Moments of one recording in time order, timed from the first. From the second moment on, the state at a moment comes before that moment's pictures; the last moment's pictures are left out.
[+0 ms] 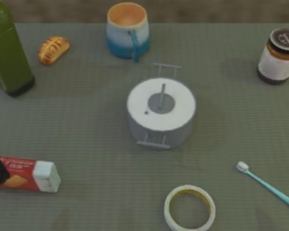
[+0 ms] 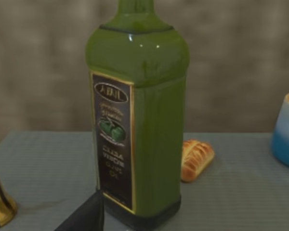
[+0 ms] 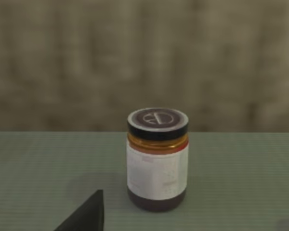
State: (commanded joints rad) left arm 0.00 0.00 0.00 0.00 0.00 0.00; right arm 0.00 0.00 0.00 0.00 0.00 0.00
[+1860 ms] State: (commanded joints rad) left arm 0.00 0.00 0.00 0.00 0.00 0.00; right arm -0.01 2.13 1.88 -1.06 0.01 -0.12
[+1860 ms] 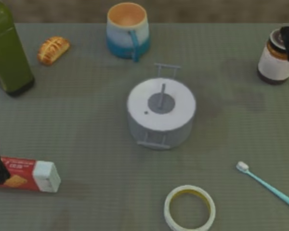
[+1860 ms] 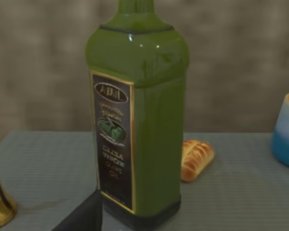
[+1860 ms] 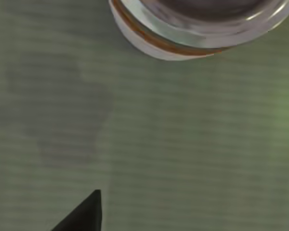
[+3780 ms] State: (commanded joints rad) left arm 0.00 0.00 0.00 0.00 0.00 0.00; right arm 0.01 2.60 2.38 -1.05 -0.04 -0.16
